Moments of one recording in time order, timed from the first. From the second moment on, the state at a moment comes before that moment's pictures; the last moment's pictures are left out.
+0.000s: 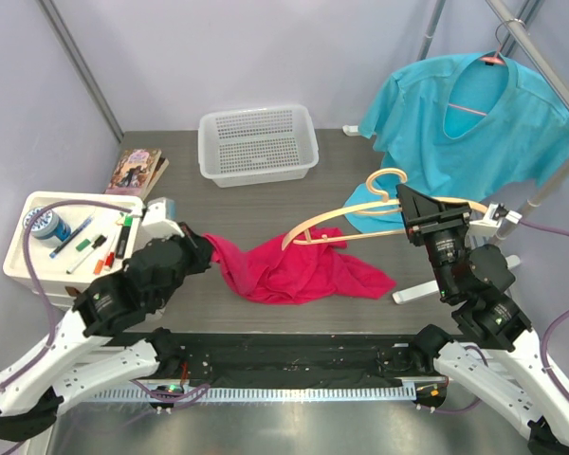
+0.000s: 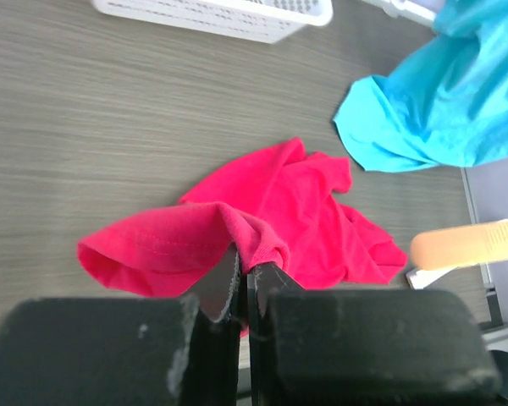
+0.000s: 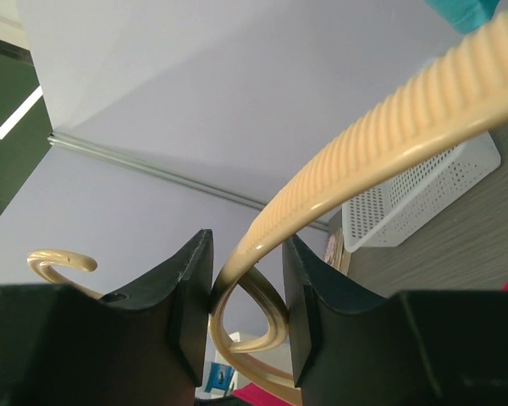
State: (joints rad) left arm -0.93 0.64 0.97 -0.77 -0.61 -0.79; right arm 0.66 0.49 0.80 -0.14 0.53 1.18
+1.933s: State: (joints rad) left arm -0.93 0.90 1.10 -0.46 -0.06 -0.44; right arm 0.66 0.67 0.88 -0.16 0.29 1.09
